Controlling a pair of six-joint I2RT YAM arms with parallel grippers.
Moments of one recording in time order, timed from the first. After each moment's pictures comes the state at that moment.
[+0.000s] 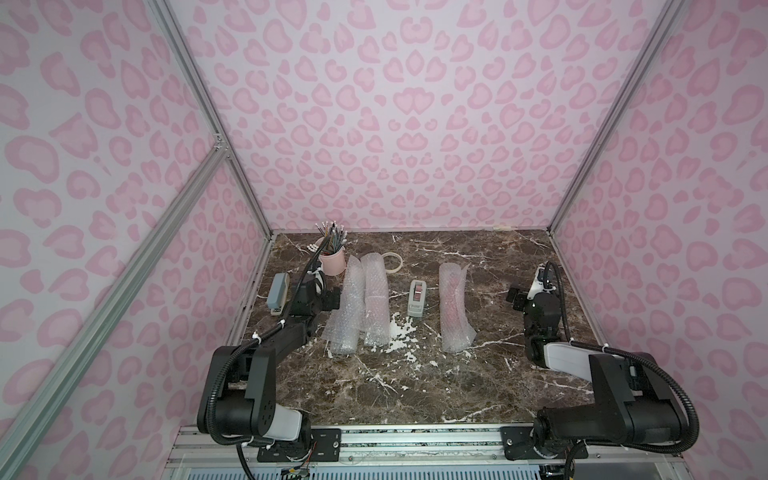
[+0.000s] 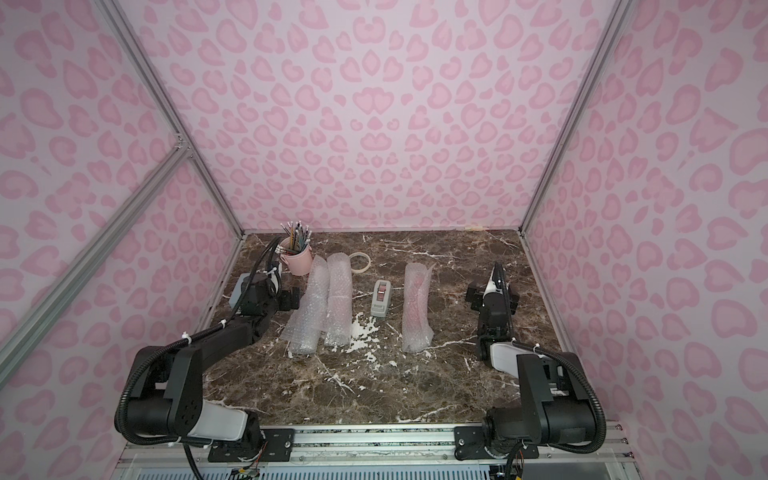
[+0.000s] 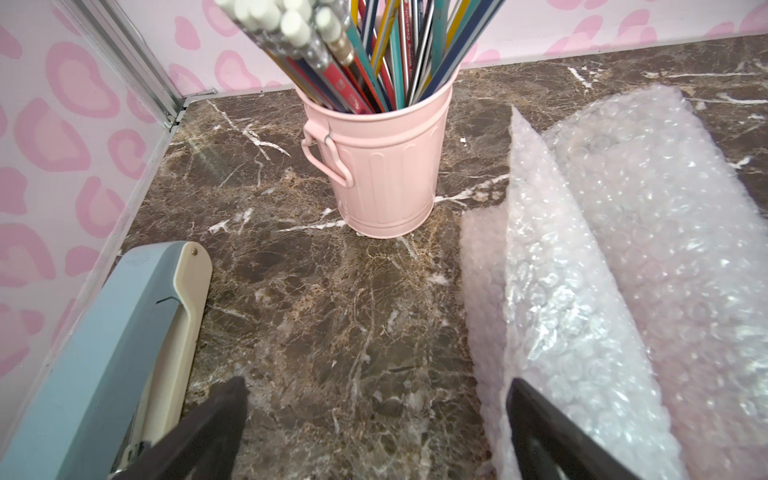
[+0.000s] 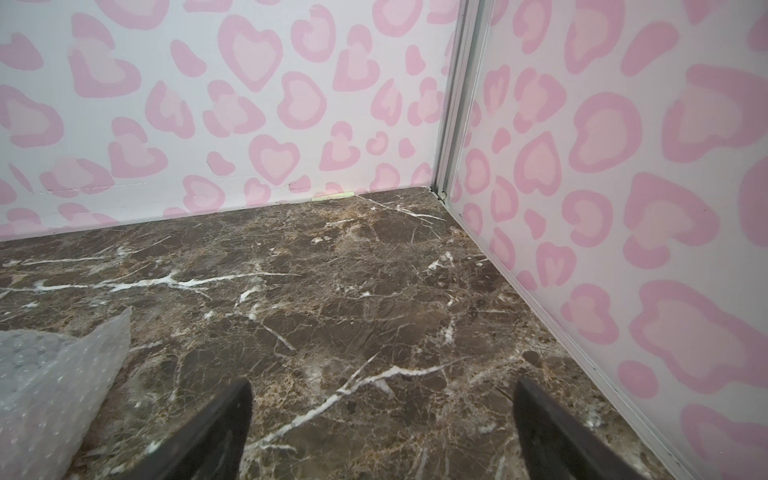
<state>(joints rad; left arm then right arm) -0.07 1.46 0.65 0.25 -0.08 0.05 0.04 1.41 0.38 0.81 0.35 0.06</state>
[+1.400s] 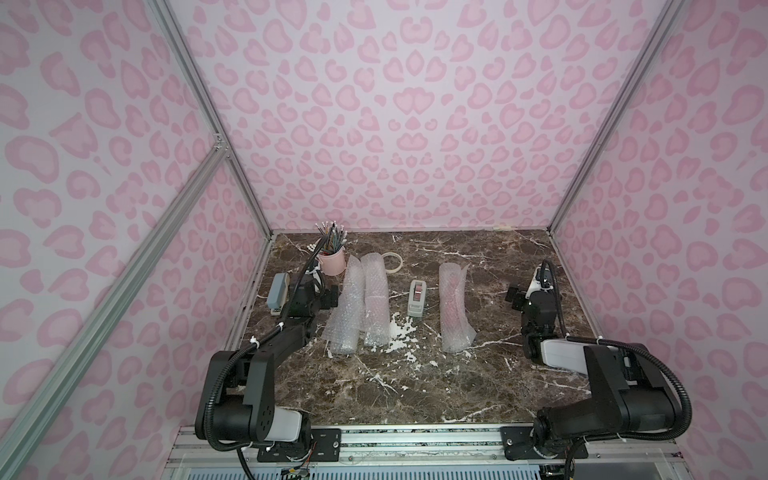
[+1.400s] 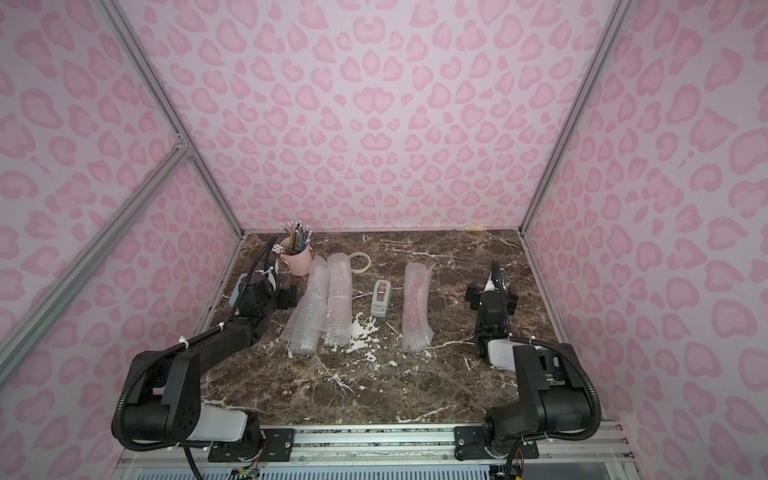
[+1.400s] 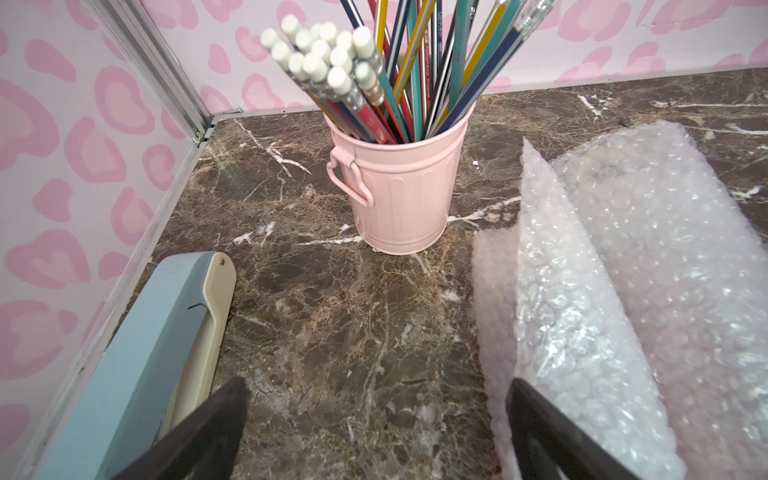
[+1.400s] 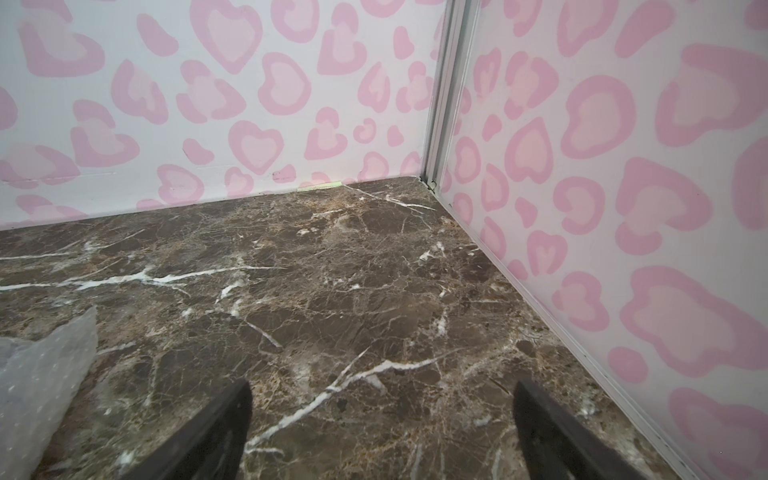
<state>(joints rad) -0.07 1.44 0.64 0.28 -0.11 0.04 0.06 1.46 0.40 0.82 0.41 0.07</state>
